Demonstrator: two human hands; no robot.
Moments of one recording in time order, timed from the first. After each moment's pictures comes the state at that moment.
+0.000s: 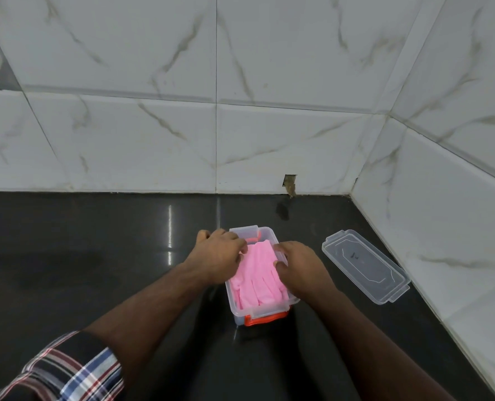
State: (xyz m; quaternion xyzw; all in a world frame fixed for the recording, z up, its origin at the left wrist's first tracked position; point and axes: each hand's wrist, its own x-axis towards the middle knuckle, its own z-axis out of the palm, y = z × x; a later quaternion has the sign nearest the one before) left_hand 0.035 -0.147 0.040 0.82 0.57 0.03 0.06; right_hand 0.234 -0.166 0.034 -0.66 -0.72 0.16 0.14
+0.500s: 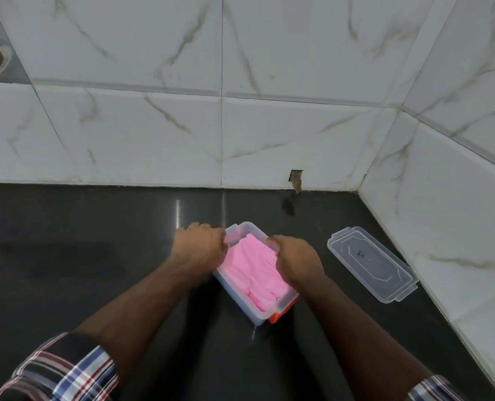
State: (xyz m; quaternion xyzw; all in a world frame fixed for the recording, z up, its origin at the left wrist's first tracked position) left_hand 0.011 -0.148 0.038 0.73 0.68 0.00 -0.02; right_hand 0.221 -0.153 0.031 -0.64 -0.75 0.12 0.12
